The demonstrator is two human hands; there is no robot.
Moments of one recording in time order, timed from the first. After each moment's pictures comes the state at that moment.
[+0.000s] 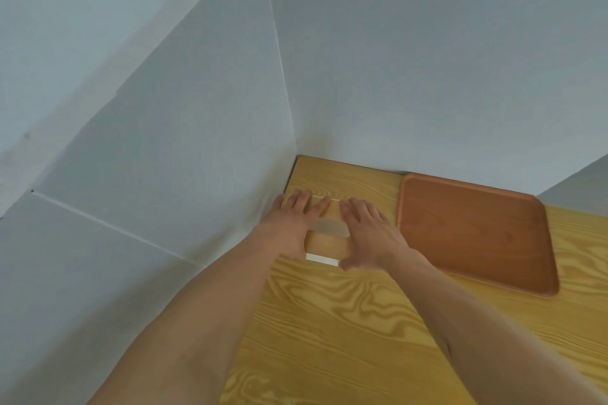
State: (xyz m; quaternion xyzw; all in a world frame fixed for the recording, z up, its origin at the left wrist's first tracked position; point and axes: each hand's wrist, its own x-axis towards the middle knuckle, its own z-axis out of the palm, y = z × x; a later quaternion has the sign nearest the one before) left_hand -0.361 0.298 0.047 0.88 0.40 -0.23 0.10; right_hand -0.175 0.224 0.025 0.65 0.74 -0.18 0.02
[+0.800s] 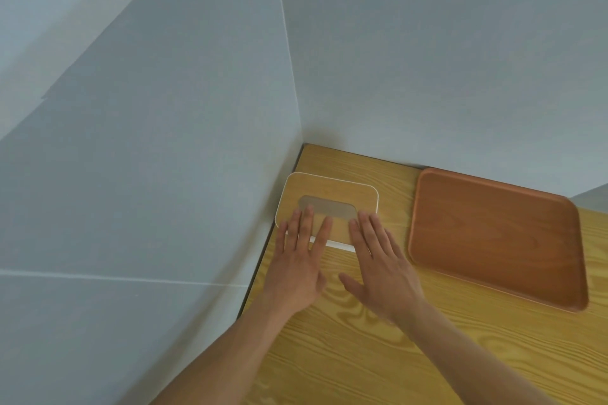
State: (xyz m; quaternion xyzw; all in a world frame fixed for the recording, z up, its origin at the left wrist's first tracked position) left_hand -0.372 0.226 -0.013 0.86 0.50 -0.07 0.10; right_hand -0.188 0.177 -0.002 0.65 0.74 -0.14 0.01
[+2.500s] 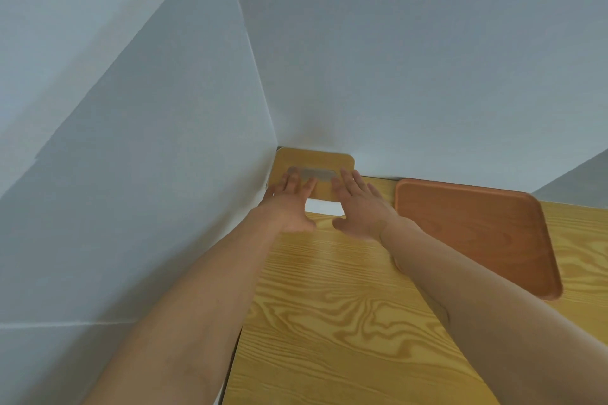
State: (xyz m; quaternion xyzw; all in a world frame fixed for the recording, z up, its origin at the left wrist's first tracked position) left_hand -0.331 0.371 0.058 0.83 0.47 -0.22 0.22; right_hand -0.162 0.297 0.054 0.68 0.69 -0.25 0.04
